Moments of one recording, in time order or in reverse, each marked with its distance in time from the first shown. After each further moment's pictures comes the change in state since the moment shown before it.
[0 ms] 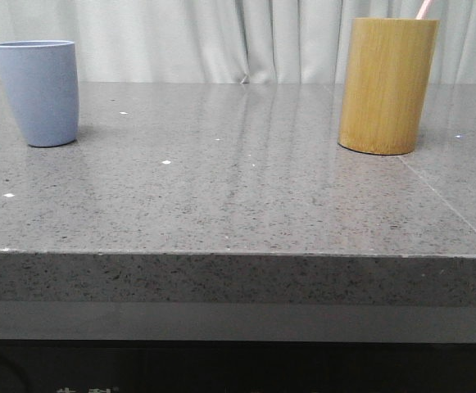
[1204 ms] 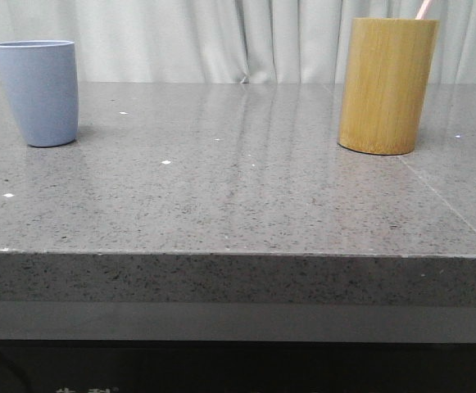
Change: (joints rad) left arm 0.000 0.000 0.000 -0.044 0.000 0.000; right arm 0.000 0.000 0.000 0.000 0.000 0.000
